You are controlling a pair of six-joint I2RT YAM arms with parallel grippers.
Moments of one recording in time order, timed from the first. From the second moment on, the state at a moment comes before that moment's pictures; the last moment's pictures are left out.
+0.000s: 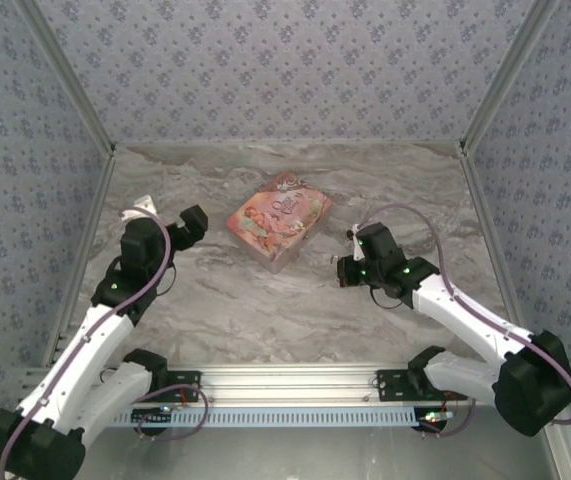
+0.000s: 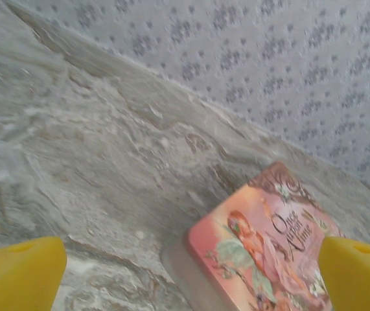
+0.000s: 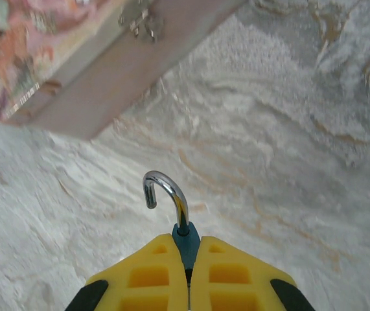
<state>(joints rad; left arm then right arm) -0.35 0.79 0.69 -0.24 -0.22 -0.64 0.59 1.10 0.72 -0.50 -0.08 0.45</state>
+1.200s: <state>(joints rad) -0.33 0.81 0.69 -0.27 -0.25 -0.64 0.76 1.47 0.88 -0.78 -0.01 0.46</state>
